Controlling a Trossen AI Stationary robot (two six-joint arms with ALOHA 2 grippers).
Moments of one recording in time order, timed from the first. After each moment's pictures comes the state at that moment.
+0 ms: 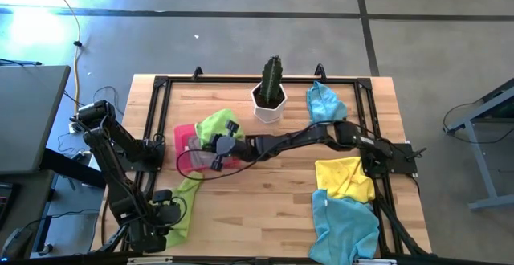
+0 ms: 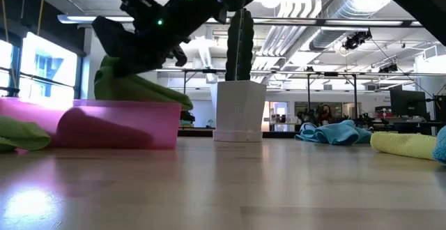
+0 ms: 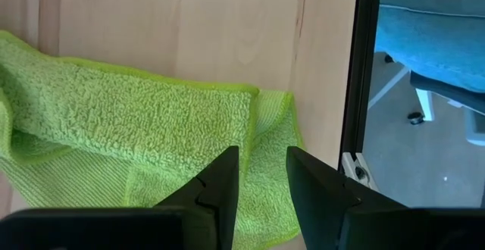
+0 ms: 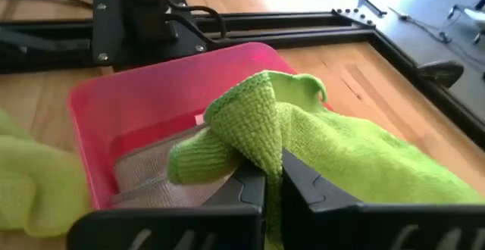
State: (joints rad) left arm -1.02 1.44 0.95 -0.76 -0.19 -1.23; right arm 0.08 2.36 1.93 -0.09 0.45 0.08
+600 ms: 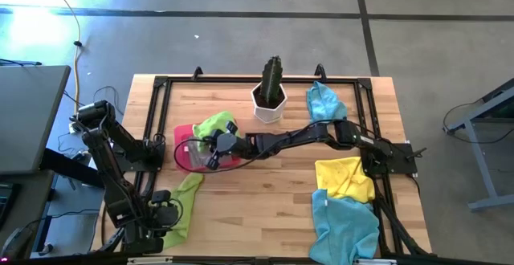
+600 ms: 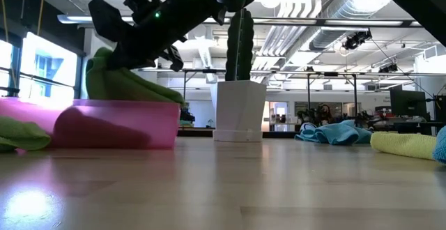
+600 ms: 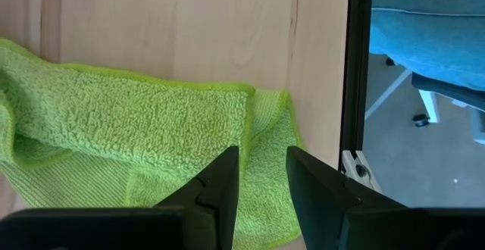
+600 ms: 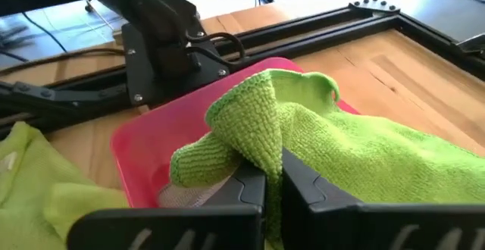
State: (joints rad) left arm -1.06 1.44 0.95 -0.76 -0.24 -1.23; right arm 0.08 2.36 1.93 -0.04 0.36 0.26
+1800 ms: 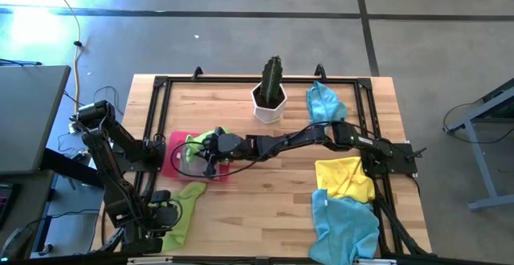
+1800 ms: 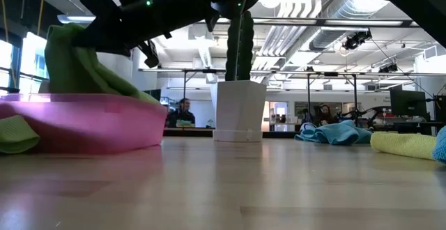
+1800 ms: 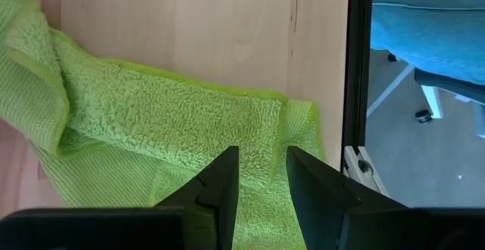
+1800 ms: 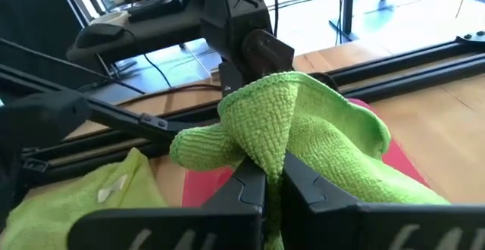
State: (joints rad) left arm -1.07 1.44 0.95 -0.77 -0.24 -1.22; right arm 0.08 2.39 1.93 0.19 0.12 0.25
